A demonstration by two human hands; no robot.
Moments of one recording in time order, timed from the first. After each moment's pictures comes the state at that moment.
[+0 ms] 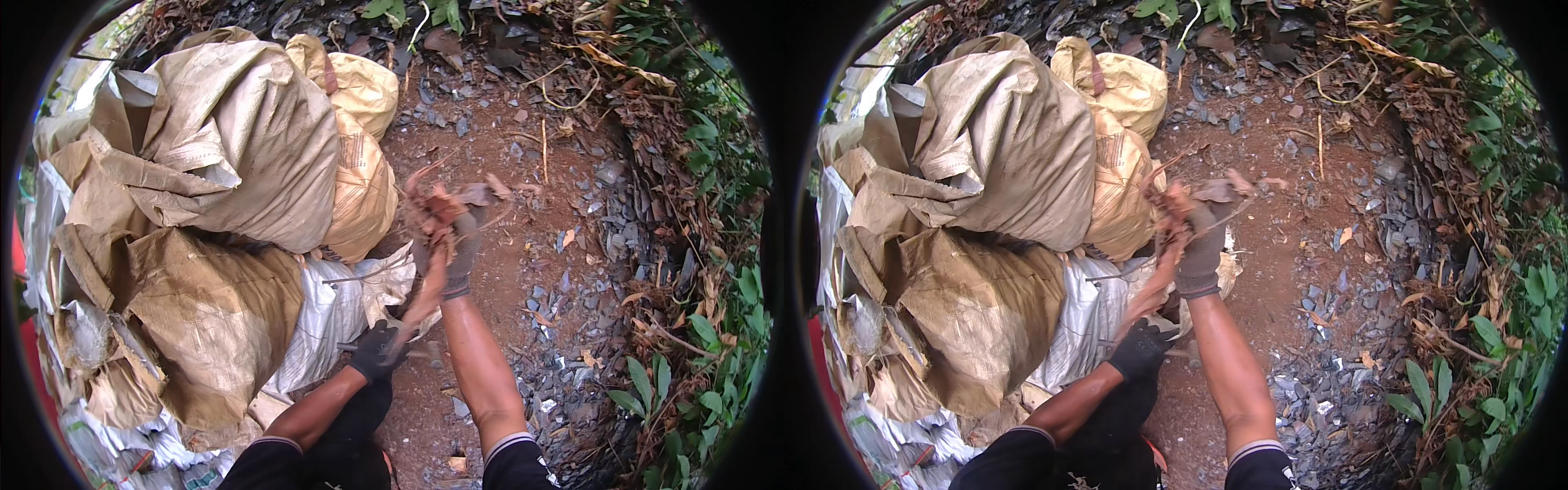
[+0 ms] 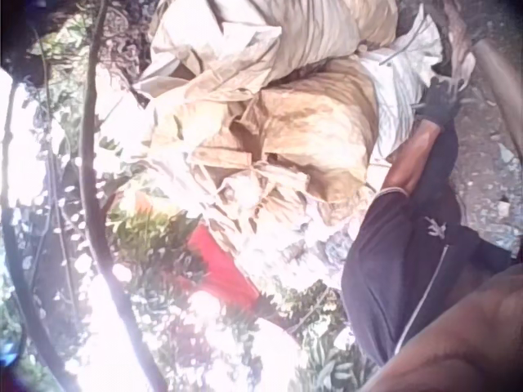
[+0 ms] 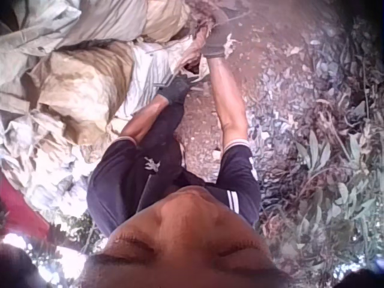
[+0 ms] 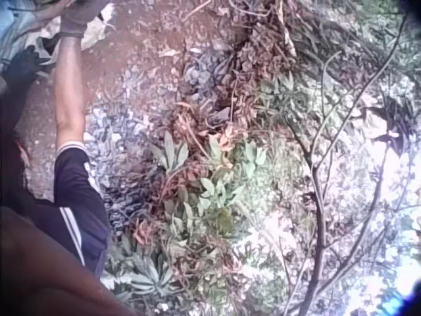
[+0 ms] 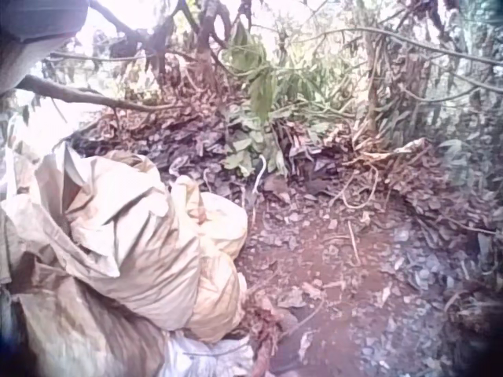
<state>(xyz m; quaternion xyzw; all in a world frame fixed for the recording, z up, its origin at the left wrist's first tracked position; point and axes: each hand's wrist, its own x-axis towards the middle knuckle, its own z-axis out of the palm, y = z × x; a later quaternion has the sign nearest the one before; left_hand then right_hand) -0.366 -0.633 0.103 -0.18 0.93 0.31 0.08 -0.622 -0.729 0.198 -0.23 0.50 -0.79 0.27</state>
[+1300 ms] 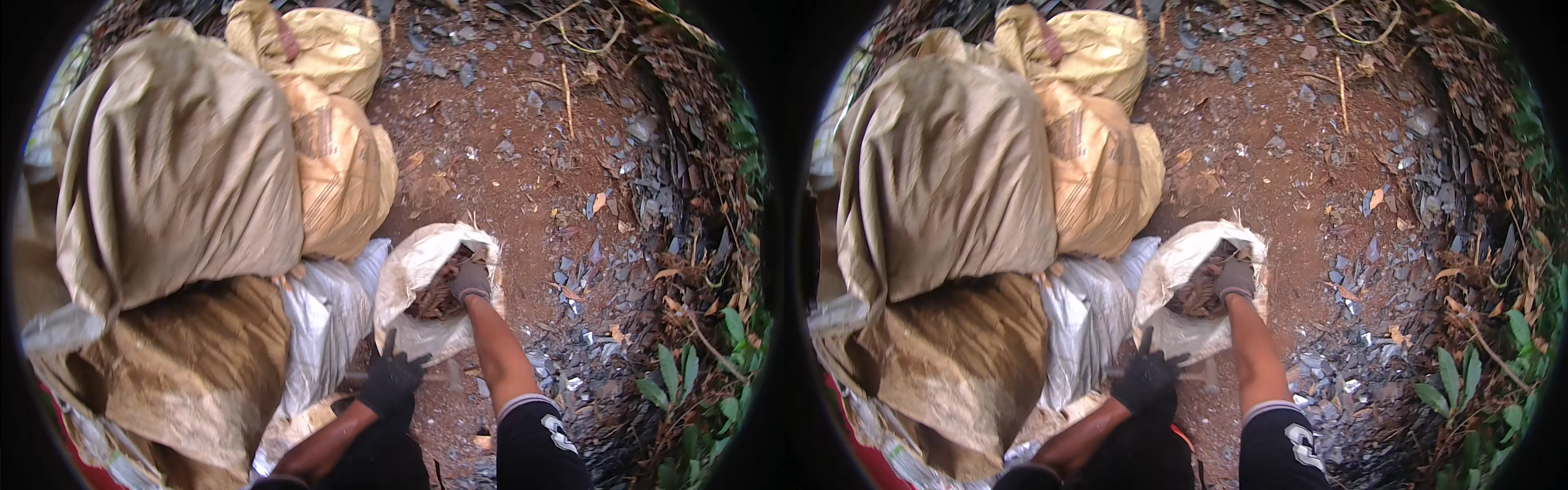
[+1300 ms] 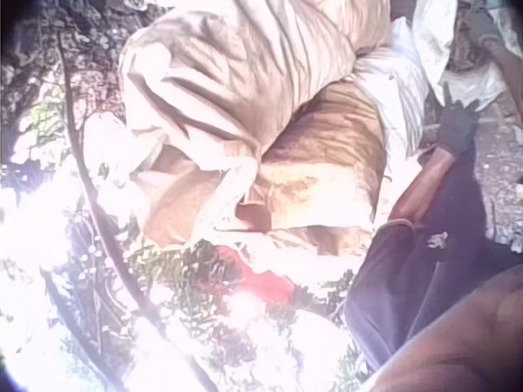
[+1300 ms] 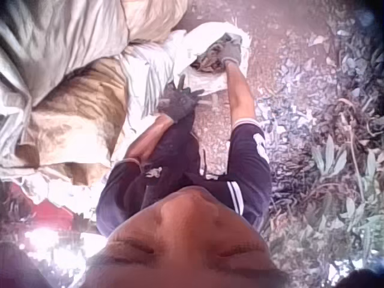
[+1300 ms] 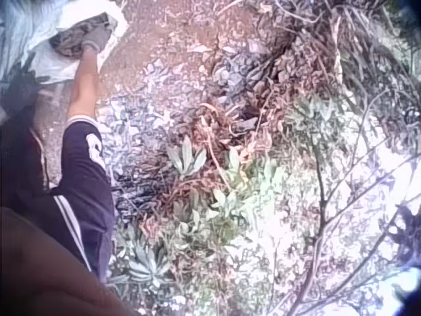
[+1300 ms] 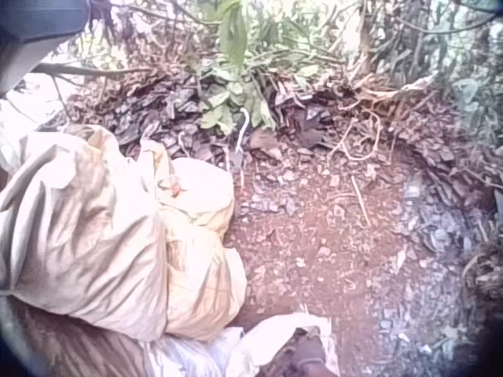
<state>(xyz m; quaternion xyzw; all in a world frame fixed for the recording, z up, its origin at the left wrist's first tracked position) -0.384 -0.638 0.145 -0.12 0.92 0.33 0.19 -0.629 -0.618 -0.043 -0.21 0.85 0.07 0.48</state>
